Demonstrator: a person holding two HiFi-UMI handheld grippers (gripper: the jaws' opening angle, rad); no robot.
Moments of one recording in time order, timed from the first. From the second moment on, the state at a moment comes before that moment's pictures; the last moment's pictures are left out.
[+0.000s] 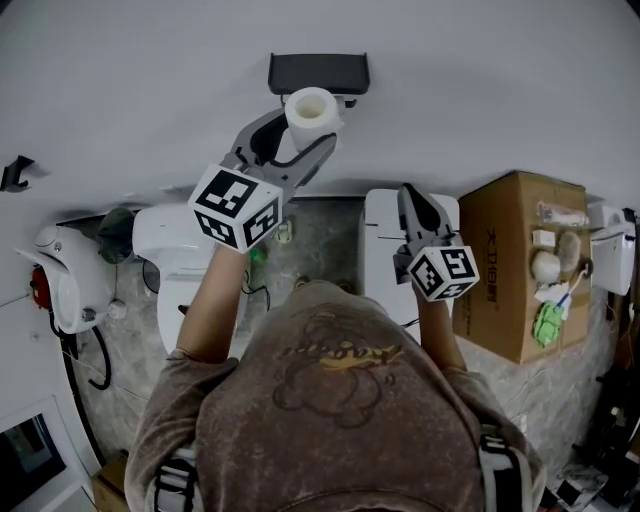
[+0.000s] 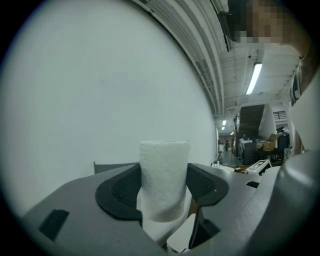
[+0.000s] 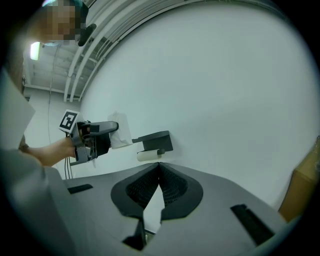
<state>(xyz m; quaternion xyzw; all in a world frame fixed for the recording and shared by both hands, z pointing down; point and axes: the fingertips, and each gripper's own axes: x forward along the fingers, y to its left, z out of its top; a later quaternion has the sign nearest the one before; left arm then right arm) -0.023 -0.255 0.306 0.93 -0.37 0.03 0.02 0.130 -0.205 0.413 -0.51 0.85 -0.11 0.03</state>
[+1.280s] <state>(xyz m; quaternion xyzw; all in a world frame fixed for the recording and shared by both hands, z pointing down) -0.034 -0.230 0.330 0.93 -0.38 0.02 0.02 0.123 -0.200 0.415 -0.50 0.86 -0.12 0.03</state>
